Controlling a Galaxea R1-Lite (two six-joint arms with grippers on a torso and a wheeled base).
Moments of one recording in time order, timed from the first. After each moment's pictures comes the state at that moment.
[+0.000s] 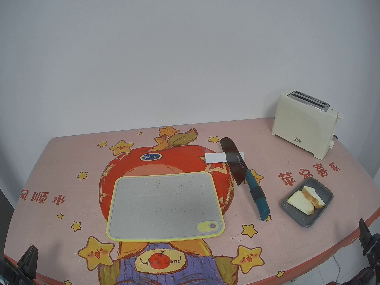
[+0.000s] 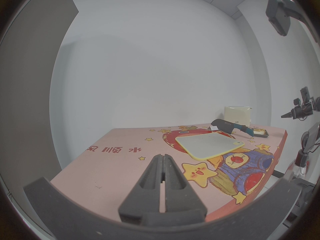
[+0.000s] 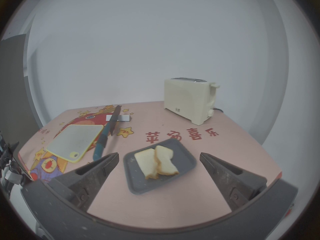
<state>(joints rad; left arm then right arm) 0.00 0.02 -0.04 0.05 -0.08 0.00 0.04 0.30 -0.03 -0.10 -0.25 0.03</state>
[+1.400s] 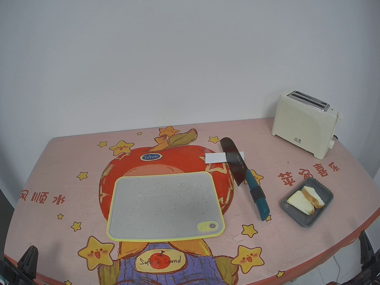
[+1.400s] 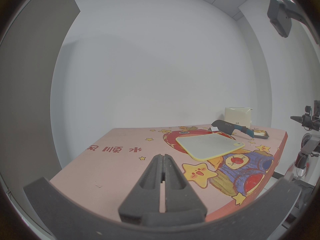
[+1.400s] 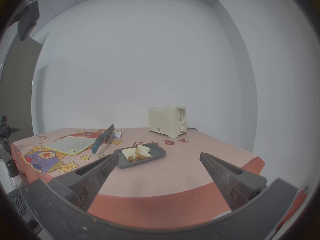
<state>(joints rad) 0.00 0.02 -0.04 0.05 -0.08 -0.01 0.00 0.01 -0.03 -0.06 0.03 -0.01</state>
